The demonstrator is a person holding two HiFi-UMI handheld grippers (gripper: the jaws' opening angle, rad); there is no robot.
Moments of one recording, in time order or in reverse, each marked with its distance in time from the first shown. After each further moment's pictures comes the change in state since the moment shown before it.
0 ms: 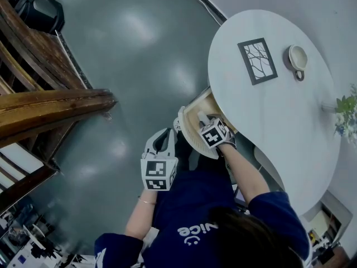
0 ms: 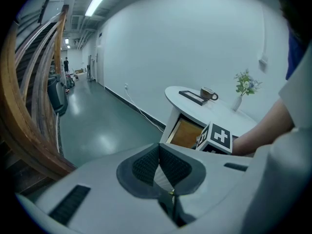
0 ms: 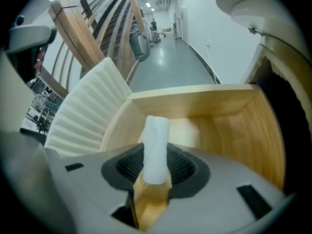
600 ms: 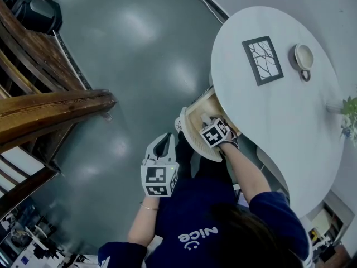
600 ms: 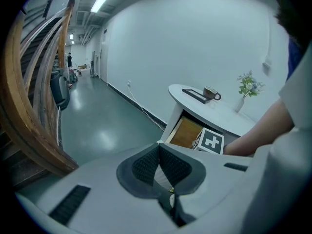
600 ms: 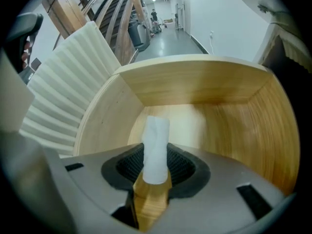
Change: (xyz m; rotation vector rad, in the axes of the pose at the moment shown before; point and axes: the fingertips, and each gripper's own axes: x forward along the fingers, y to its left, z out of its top) left arm 0.004 0.006 -0.016 -0.050 0.010 0.001; right arm 0.036 -0.005 -0.022 -0.010 0.087 -0.001
